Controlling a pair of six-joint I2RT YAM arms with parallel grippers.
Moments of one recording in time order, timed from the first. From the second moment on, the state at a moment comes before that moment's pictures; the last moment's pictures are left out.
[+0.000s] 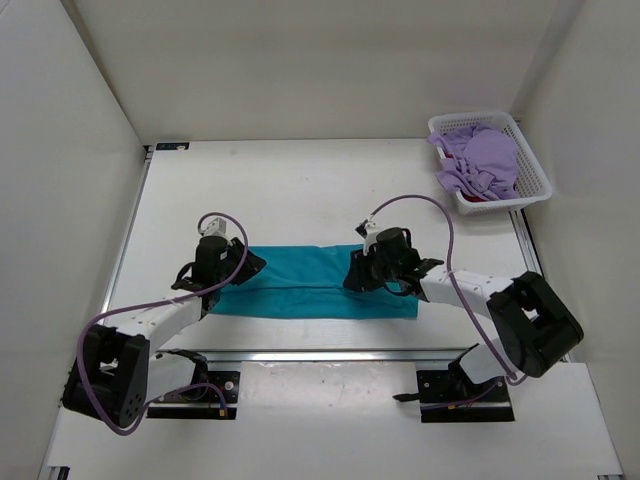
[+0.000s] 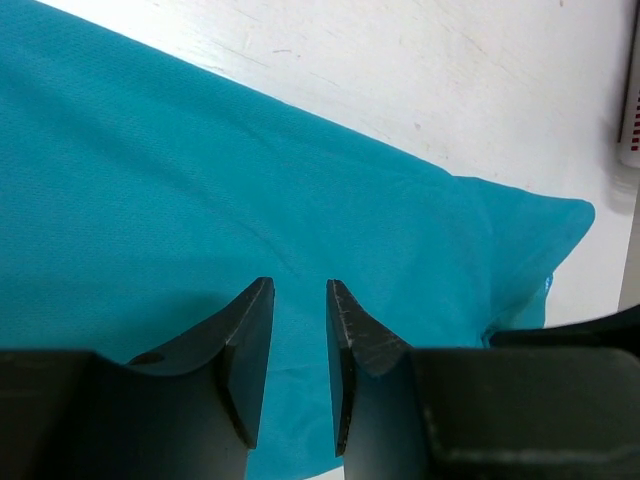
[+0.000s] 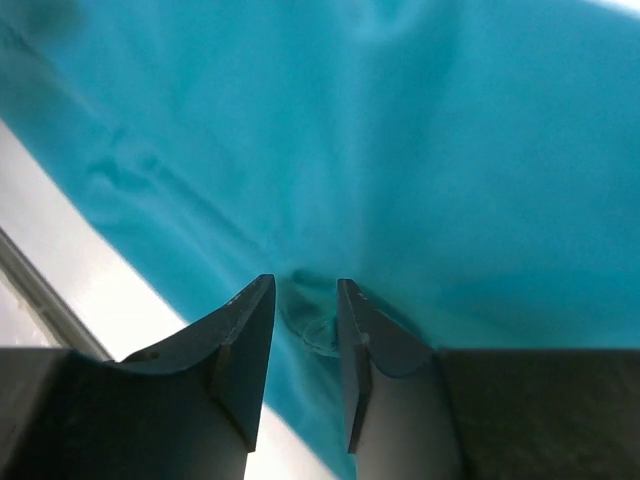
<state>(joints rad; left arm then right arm) -0.29 1.16 0.40 0.15 0.10 -0.78 0.59 1.46 0.63 0.11 -0.34 0.34</state>
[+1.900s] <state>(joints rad) -0.41 1.17 0.42 0.23 0.13 -0.84 0.83 1.33 0.77 -0.34 -0.07 0.54</state>
